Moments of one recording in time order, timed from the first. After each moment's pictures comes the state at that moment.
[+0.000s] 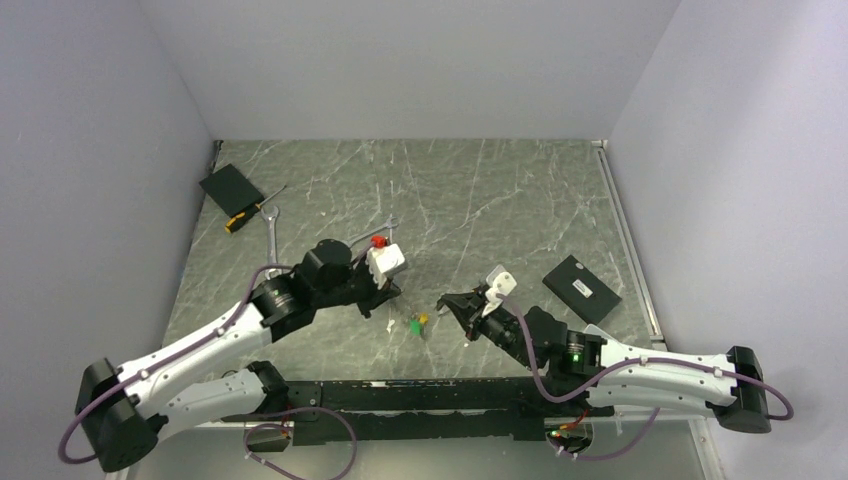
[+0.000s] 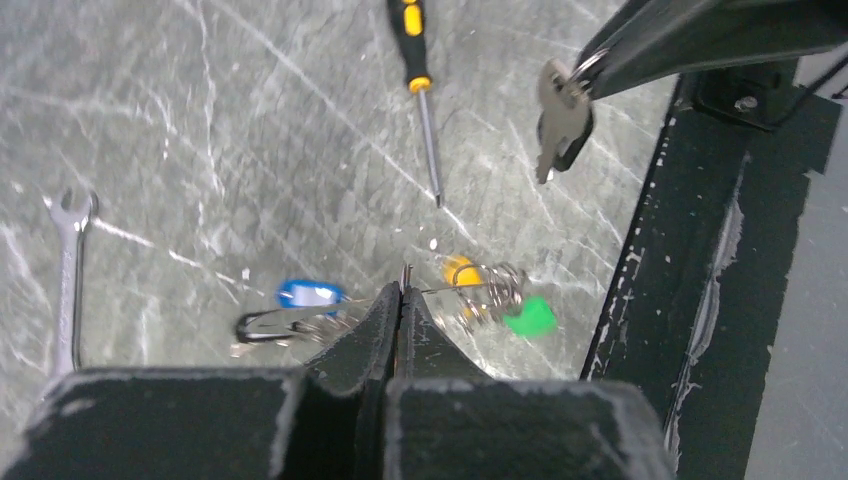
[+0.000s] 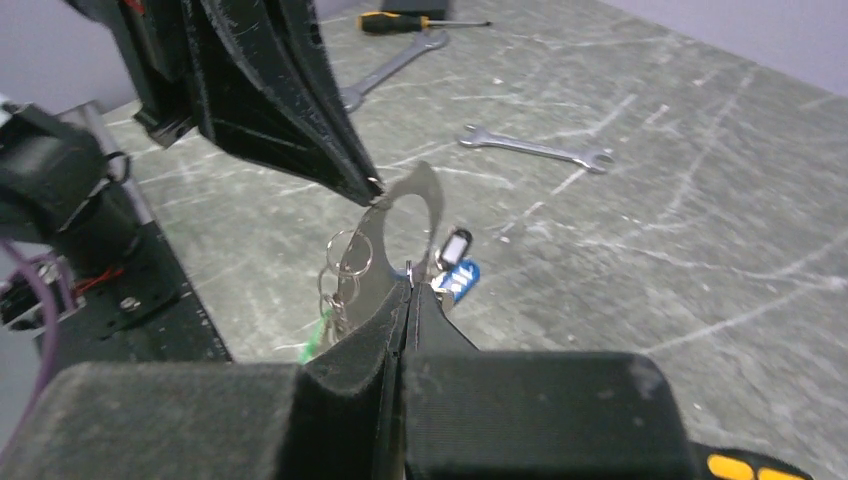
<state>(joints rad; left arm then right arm) -0.84 0.92 0.72 -0.26 0.29 0.14 1.31 0.63 0.39 0.21 0.44 0.10</state>
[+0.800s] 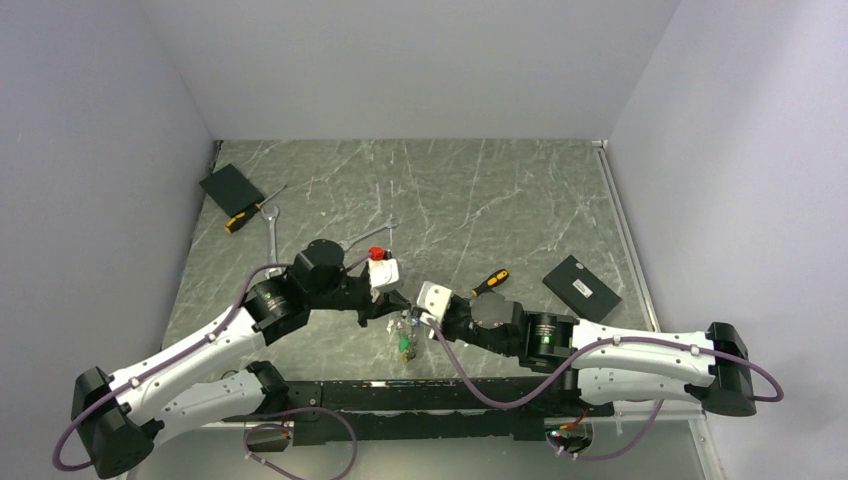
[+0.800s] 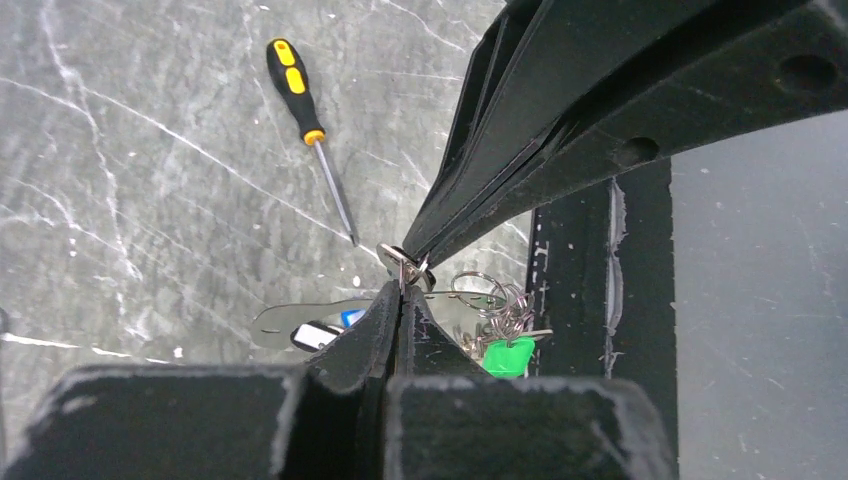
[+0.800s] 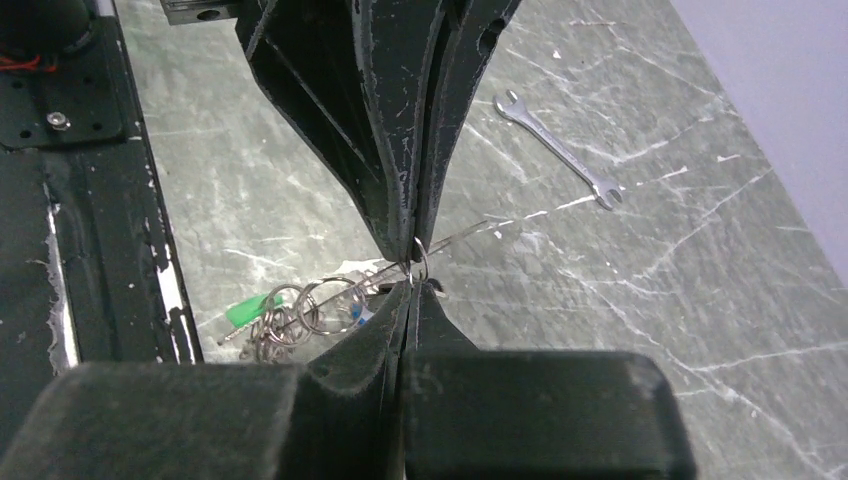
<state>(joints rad) -0.84 0.89 0.73 -0.24 0.54 0.20 1.31 0.93 0.64 0.01 0.23 -0.25</state>
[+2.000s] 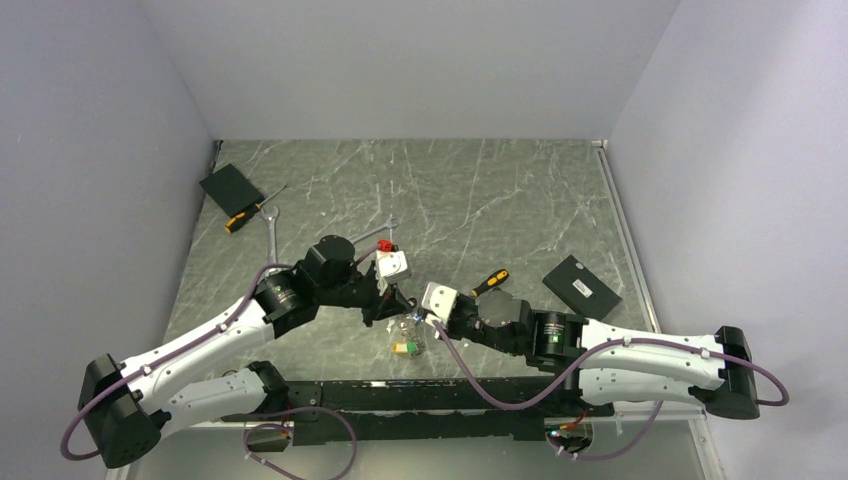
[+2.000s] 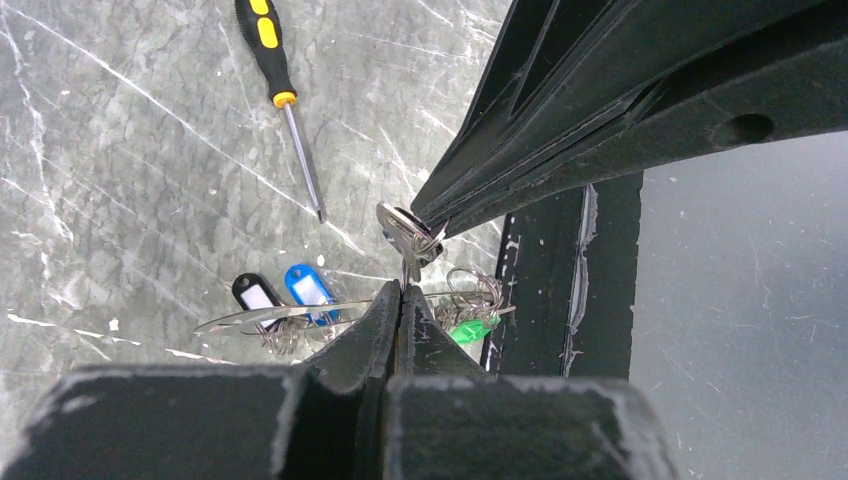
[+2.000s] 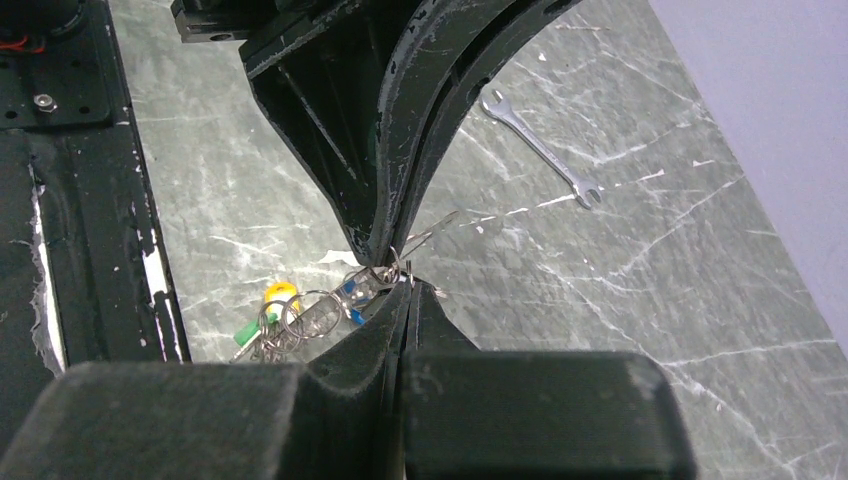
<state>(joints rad) -0.84 0.98 0.76 -0.28 0.54 0.08 1.31 0.89 0.66 -0.07 0.23 -0.31</state>
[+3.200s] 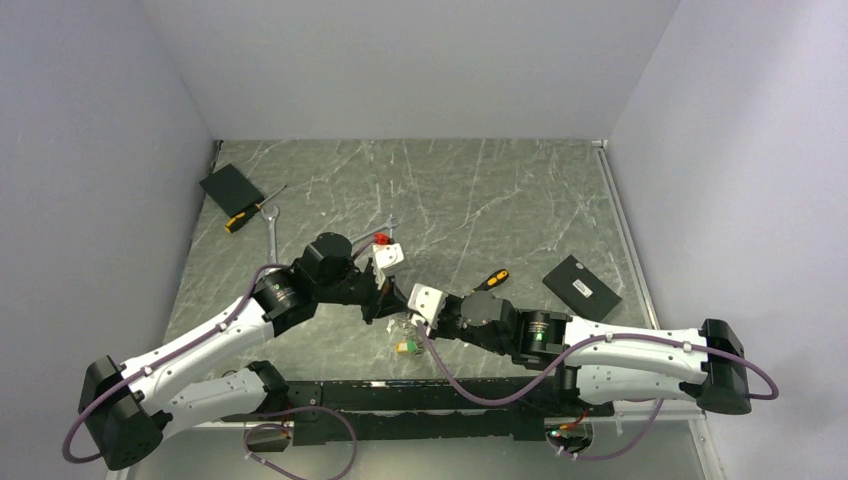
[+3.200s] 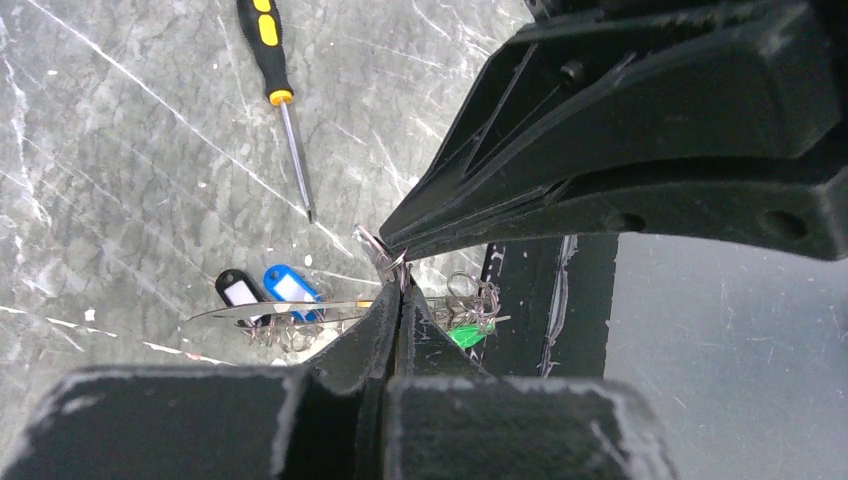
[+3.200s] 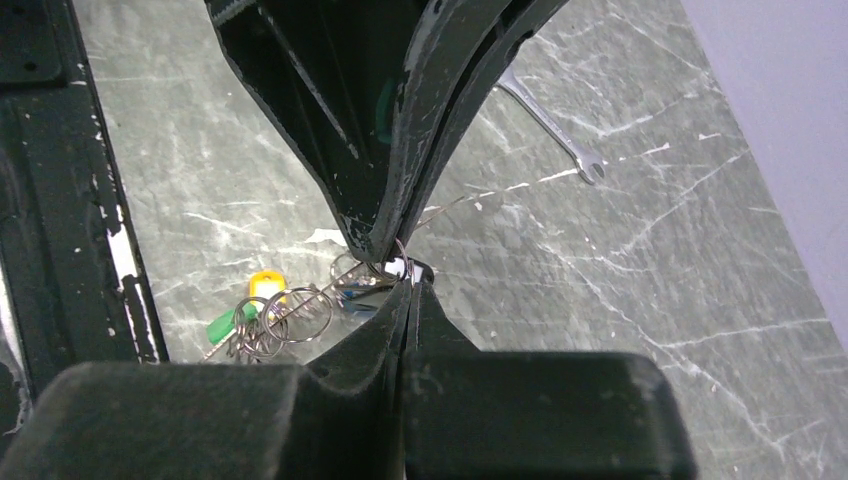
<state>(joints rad) -0.82 0.98 0.76 -0.27 0.56 0.01 1.31 0.97 0.67 -0.06 0.25 -0.32</state>
